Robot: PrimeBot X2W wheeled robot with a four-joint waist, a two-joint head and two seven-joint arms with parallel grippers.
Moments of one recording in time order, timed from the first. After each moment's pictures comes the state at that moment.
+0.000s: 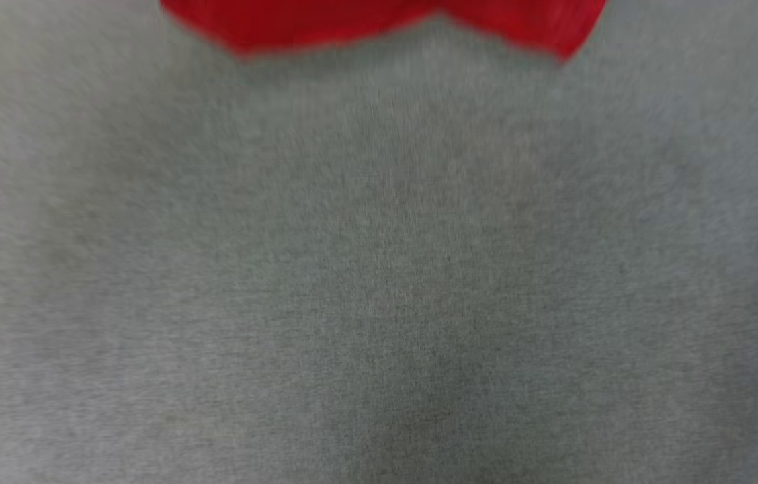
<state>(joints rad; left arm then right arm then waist) -1.58 0.62 -0.31 0.23 -0.40 -0.11 0.31 -1.37 -0.44 -0.11 0.20 0.33 0.13 0.51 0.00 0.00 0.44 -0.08</state>
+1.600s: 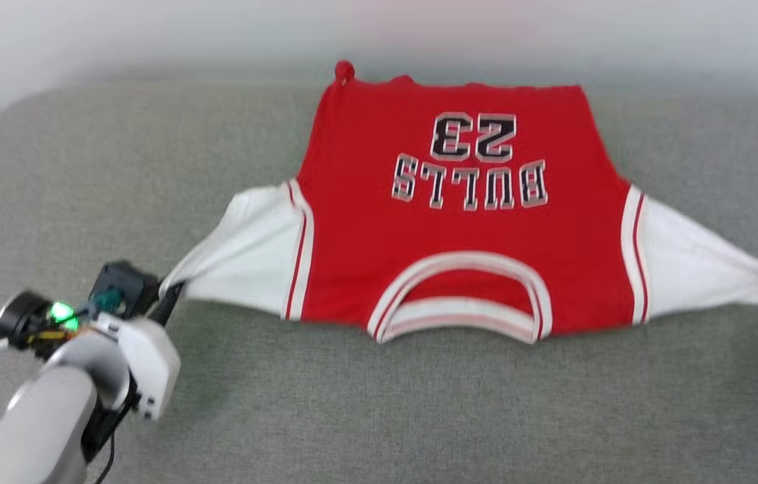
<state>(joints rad) -0.50 0.60 -0.58 0.49 -0.44 -0.10 -0.01 -0.33 -0.46 -0.08 0.34 0.59 0.13 0.53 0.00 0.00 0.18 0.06</state>
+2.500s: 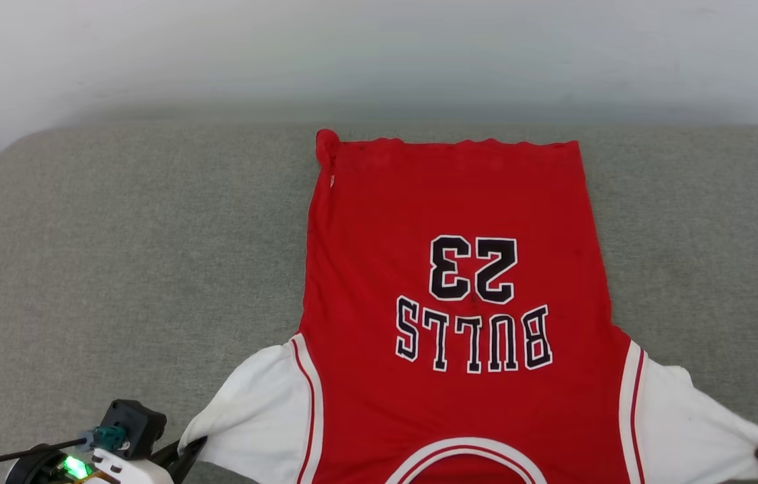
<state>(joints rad) -0.01 0.79 -0.56 -0.04 -0.67 0.01 0.22 0.15 -0.32 -0.30 -0.10 0.58 0.13 0.94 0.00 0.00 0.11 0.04</state>
